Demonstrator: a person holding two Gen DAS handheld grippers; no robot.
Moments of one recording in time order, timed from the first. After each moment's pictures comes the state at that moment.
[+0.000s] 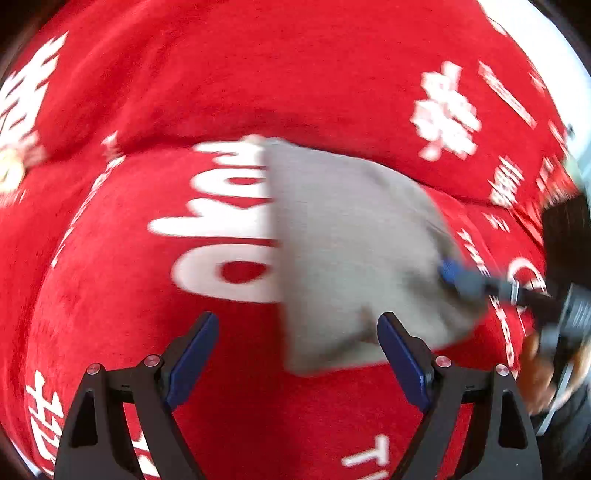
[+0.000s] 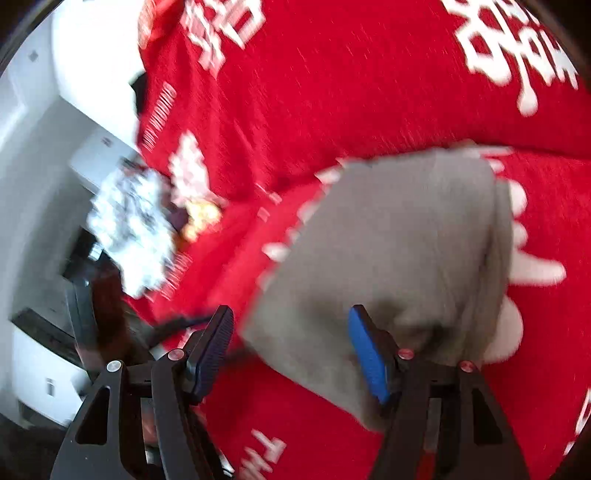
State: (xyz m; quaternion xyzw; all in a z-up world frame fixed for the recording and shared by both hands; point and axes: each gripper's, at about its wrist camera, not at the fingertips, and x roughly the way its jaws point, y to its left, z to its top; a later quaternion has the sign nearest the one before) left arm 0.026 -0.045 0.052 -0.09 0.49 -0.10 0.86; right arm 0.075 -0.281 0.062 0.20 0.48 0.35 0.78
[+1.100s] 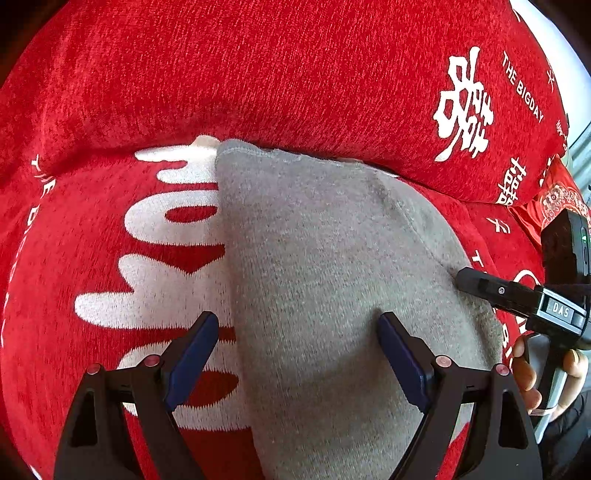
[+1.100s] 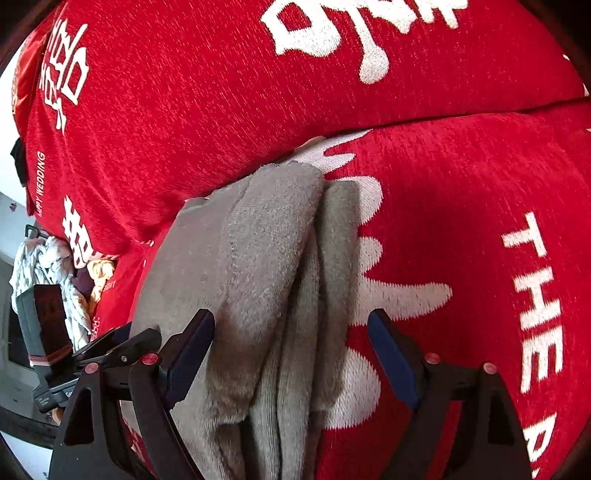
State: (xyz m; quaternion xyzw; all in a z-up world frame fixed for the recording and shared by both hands) left arm 0.127 -0.083 0.024 -0.08 0.52 -0.16 0.83; right arm 0.141 -0.358 0.015 0.24 0.53 0.16 0.80
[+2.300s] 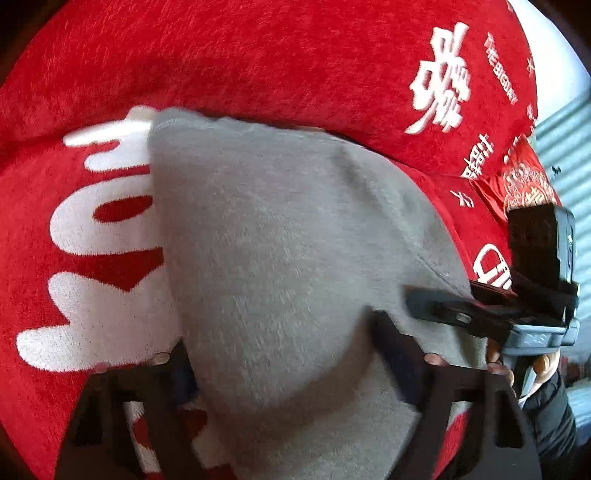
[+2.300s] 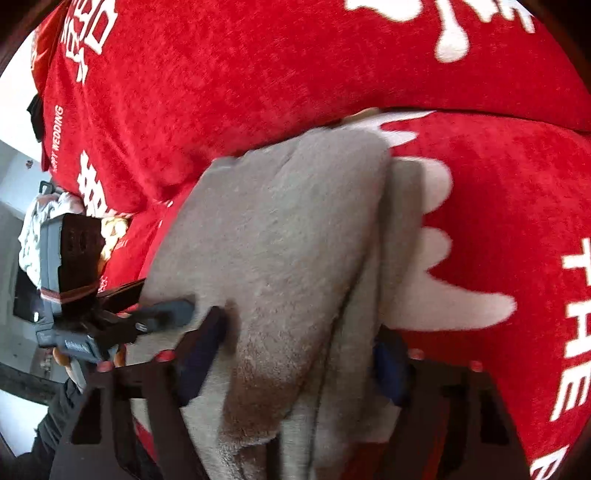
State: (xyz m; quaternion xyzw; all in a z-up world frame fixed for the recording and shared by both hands) left arm 0.156 -0.092 0.007 -0.09 0.56 -0.27 0.78; right arm 0.150 -0.321 0.007 0.20 0.56 0.23 0.77
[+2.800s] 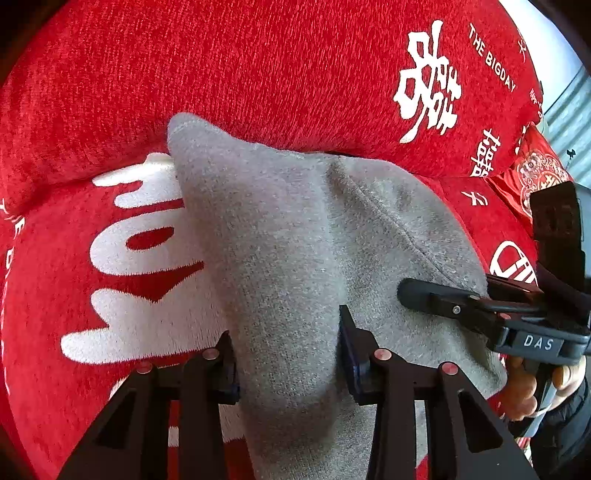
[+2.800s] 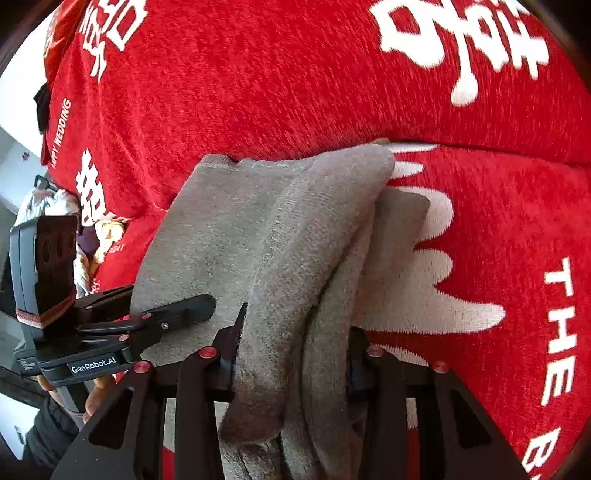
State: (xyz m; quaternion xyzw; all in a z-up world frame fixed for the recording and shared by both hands) left arm 0.142 -0.101 0.039 -0.05 0.54 -0.23 0.81; right arm 0.143 -0.304 0.040 0.16 0.53 0.21 0.80
